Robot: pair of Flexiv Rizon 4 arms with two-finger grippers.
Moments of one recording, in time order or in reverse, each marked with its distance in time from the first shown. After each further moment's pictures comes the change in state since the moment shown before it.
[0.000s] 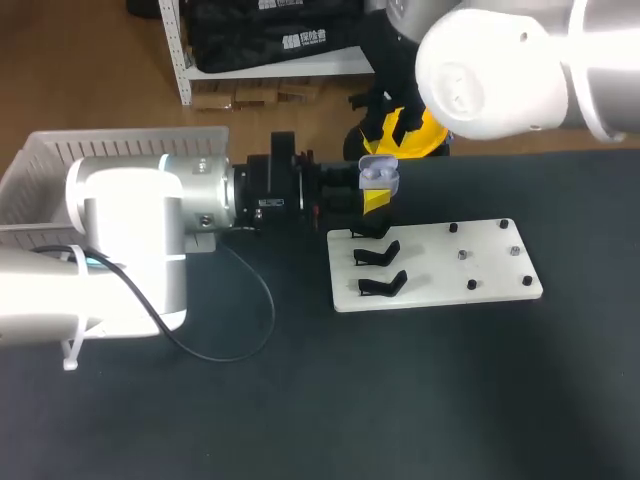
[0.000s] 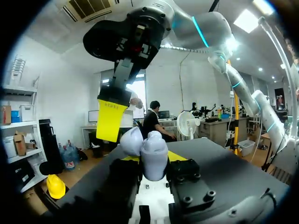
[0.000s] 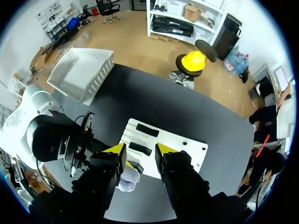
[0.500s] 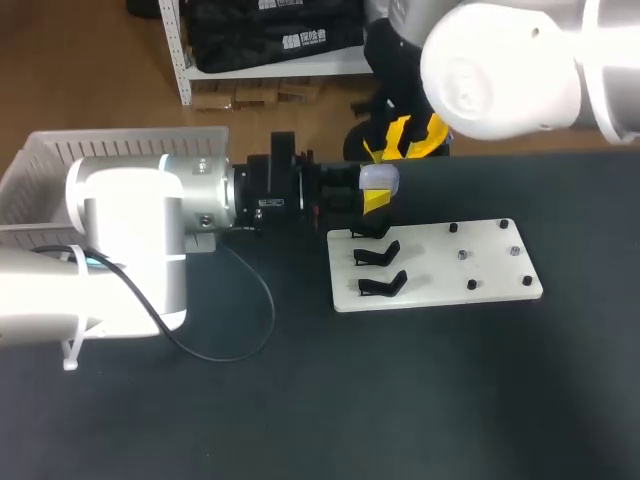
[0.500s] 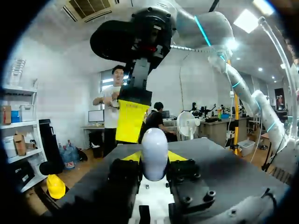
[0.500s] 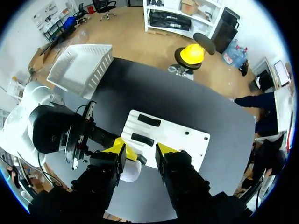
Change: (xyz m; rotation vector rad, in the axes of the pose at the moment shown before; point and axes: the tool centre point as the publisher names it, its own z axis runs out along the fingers) left arm 0.000 0.000 0.000 0.000 0.000 0.000; right arm 0.022 0.005 -0.006 0.001 0.038 0.032
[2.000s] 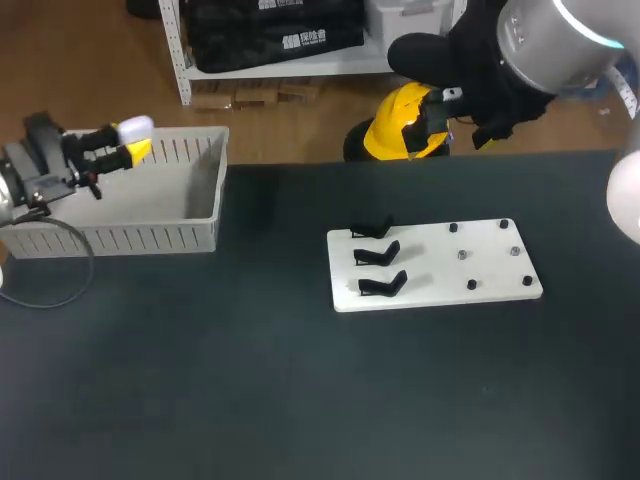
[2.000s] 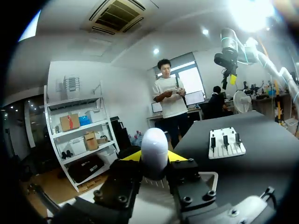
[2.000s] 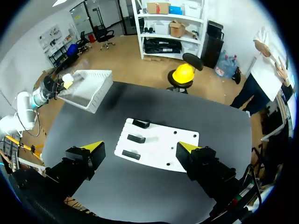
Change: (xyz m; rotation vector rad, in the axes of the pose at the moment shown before) left arm 0.033 0.143 -0.339 -0.592 0.153 0.139; right arm 0.050 -0.029 -0.061 -0.035 -0.295 0.077
